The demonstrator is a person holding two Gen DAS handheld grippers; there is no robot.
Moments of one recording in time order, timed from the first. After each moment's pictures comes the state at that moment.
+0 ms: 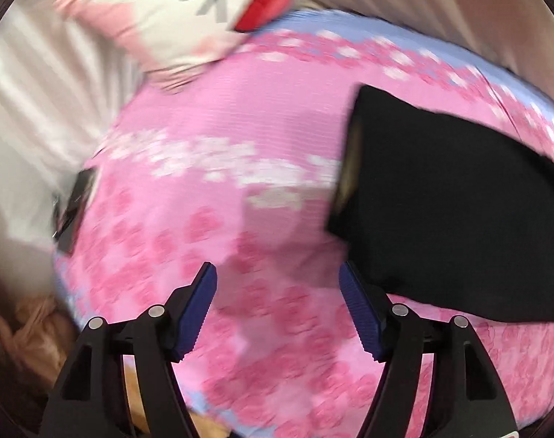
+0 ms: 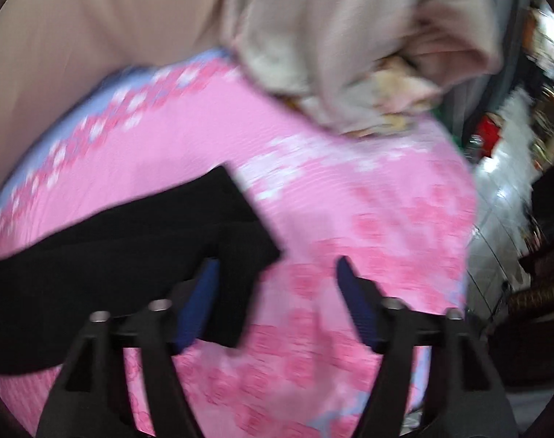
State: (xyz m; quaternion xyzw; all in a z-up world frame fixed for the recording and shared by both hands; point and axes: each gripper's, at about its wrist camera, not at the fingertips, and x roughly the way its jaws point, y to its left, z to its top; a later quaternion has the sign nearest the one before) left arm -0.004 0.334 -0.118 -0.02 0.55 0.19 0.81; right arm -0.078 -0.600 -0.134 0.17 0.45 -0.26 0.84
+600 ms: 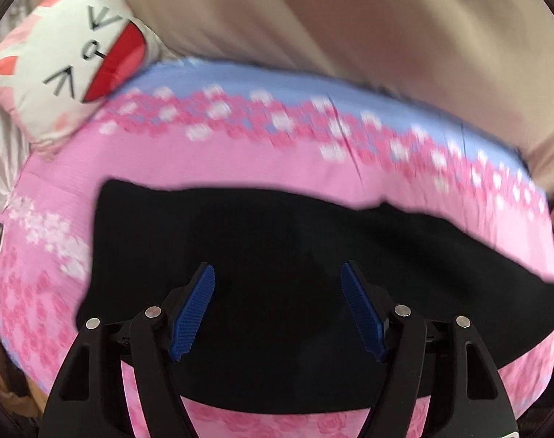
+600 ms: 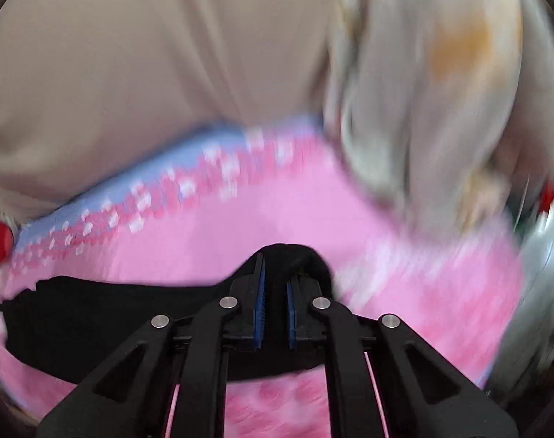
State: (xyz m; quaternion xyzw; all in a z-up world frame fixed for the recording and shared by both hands) left arm 0.094 0.144 -0.104 -0.06 0.51 0.04 0.86; right arm 0.003 -0.559 -0.048 0.05 0.39 -0.10 0.92
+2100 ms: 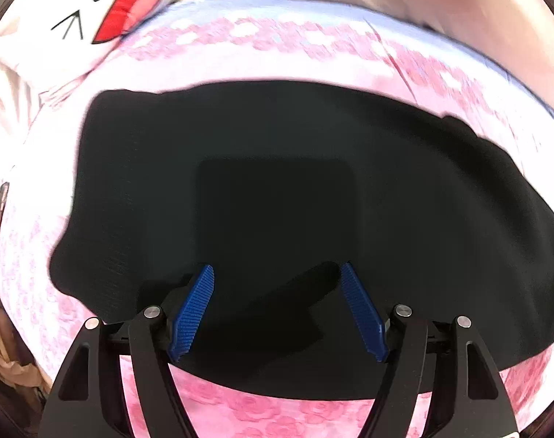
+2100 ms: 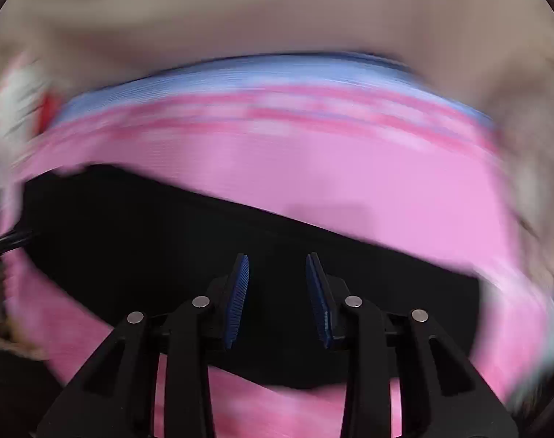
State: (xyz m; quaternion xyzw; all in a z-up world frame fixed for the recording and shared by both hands) left arm 0.079 0.162 -0.171 -0.05 0.57 0.11 0.81; right arm 0.125 -0.260 -0.107 0.00 0.52 0.18 0.84
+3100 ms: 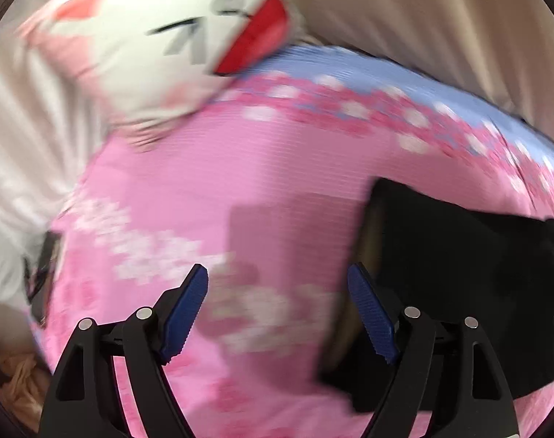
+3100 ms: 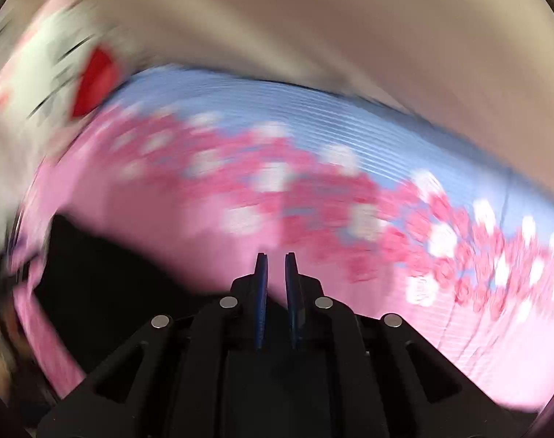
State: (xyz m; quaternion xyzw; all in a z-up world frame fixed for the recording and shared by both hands) left arm 0.101 0.391 -0.134 -0.03 0.50 0.17 0.85; right arm 0.229 0.028 -0.098 -0.11 0.52 0.27 0.81
